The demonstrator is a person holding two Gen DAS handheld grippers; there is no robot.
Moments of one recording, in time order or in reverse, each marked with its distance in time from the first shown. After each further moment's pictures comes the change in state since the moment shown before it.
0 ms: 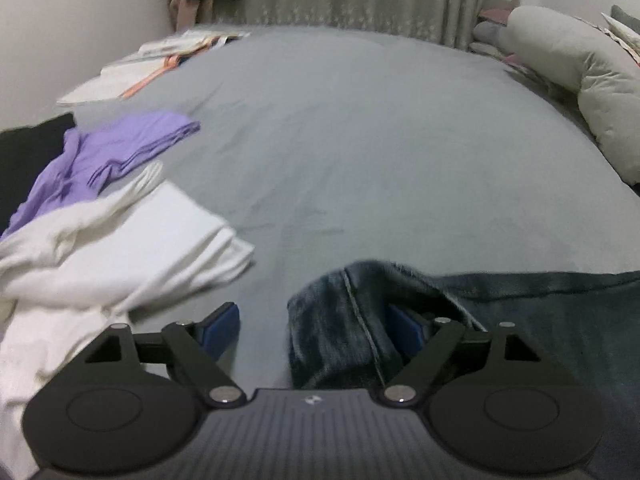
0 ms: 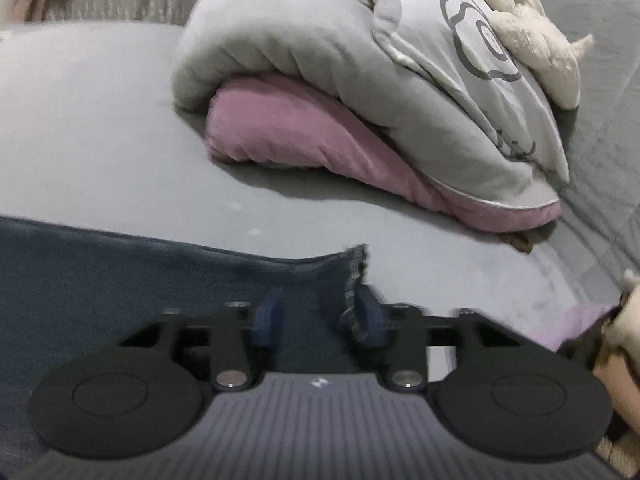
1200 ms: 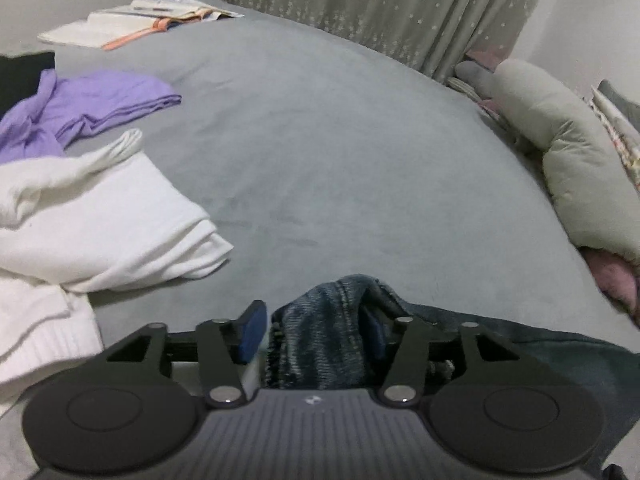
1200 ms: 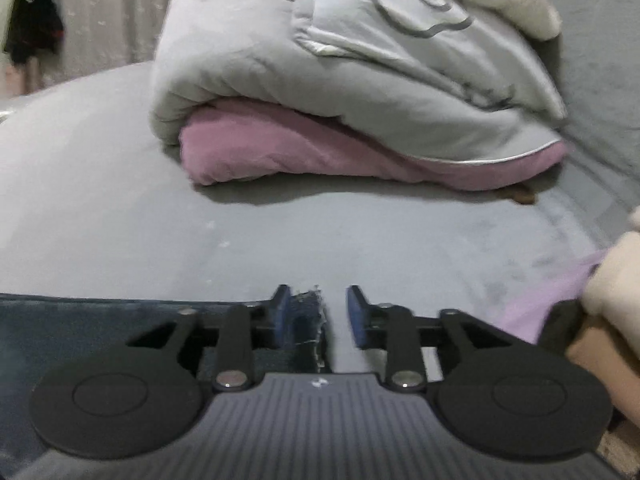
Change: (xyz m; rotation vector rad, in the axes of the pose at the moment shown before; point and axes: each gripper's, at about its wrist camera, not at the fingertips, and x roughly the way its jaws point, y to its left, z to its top) left arm 0.019 0.041 0.010 -0.185 -0.019 -0.277; right arm 0.002 -0.091 -0.002 0.199 0.043 0.185
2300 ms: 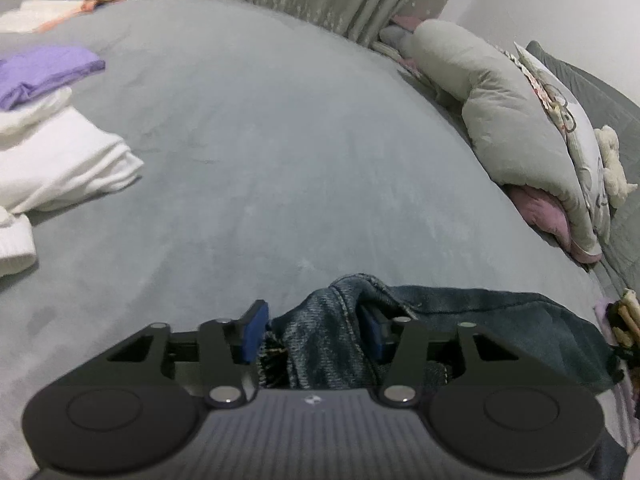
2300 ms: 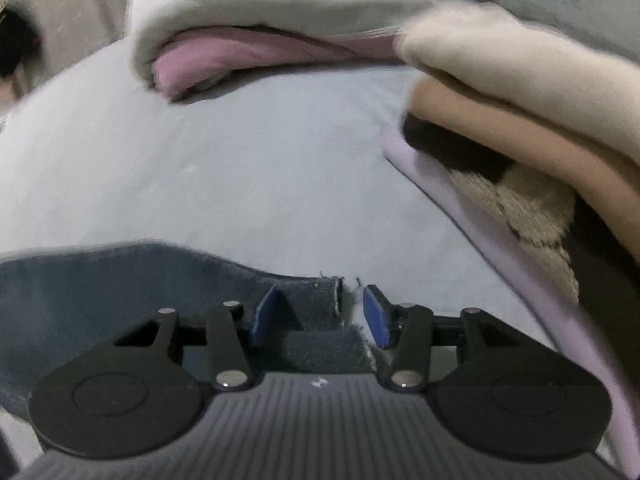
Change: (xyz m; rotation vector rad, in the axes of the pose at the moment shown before) left arm -0.032 -0.023 -0.048 0.118 0.044 -0.168; right arm -0.074 -0.053 -0.107 0.076 0.134 0.020
